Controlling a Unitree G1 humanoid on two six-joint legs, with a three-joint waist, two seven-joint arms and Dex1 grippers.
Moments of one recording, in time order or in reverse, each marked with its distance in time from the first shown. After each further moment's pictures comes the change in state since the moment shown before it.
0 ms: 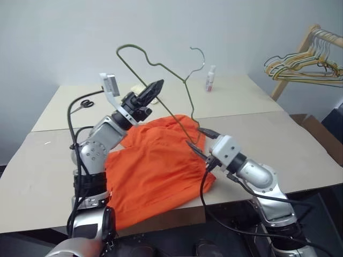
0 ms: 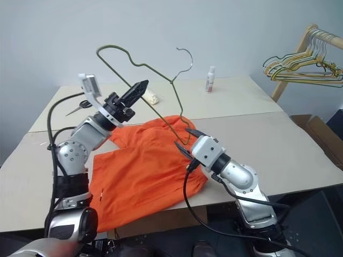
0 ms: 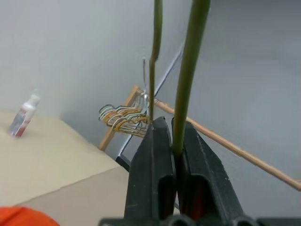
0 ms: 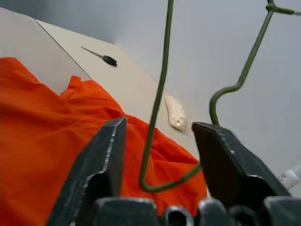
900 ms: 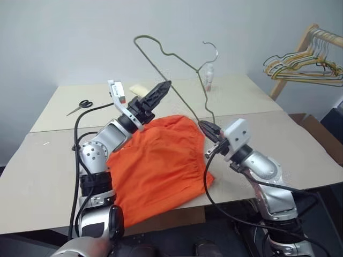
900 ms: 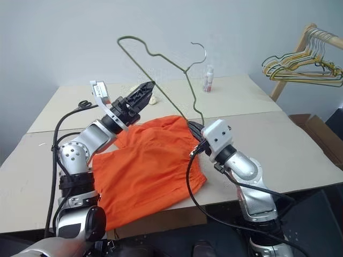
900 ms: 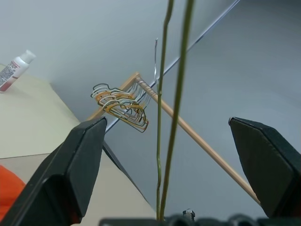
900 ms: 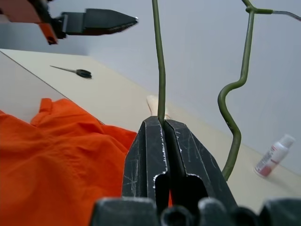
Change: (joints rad) left arm -0.020 -0.131 0.089 0.063 -0.158 0.184 0.241; right arm -0.051 0.074 -0.046 -0.007 0.060 0.133 -0.079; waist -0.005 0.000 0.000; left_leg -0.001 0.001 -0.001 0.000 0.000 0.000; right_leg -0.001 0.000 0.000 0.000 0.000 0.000
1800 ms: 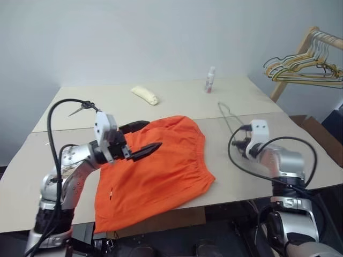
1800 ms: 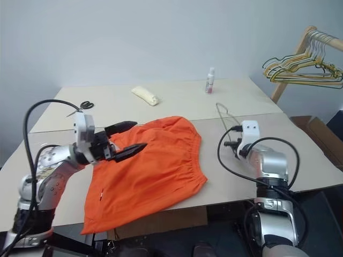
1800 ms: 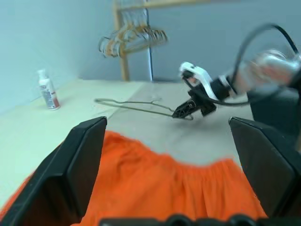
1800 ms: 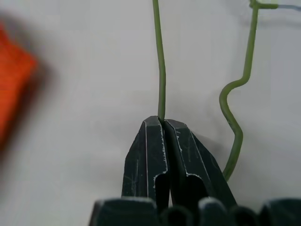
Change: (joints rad) left arm 0.355 0.385 -0.250 -0.283 0.501 -0.397 -0.583; right arm -0.359 -0.025 -0.370 0.558 0.087 0.806 -0.204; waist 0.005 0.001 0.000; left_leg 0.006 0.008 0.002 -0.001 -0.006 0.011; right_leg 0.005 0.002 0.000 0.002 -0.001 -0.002
